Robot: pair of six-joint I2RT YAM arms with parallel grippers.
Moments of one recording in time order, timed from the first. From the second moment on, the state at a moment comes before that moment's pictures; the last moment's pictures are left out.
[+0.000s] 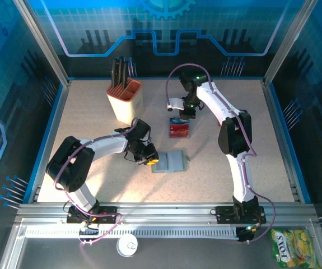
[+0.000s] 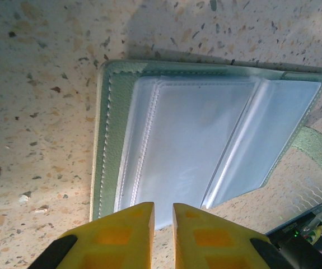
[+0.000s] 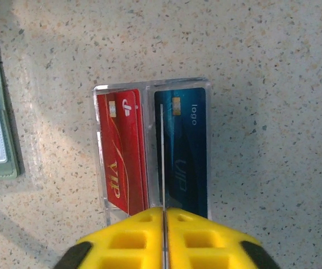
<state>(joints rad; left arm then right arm) -0.54 1.68 0.93 -0.49 0.49 -0.93 0.39 2.28 2.19 -1.33 -0.22 -1.11</state>
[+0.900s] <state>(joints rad) -0.54 1.67 0.90 -0.44 0.48 -0.93 0.46 1.92 1.57 -0.77 -0.13 -0.50</state>
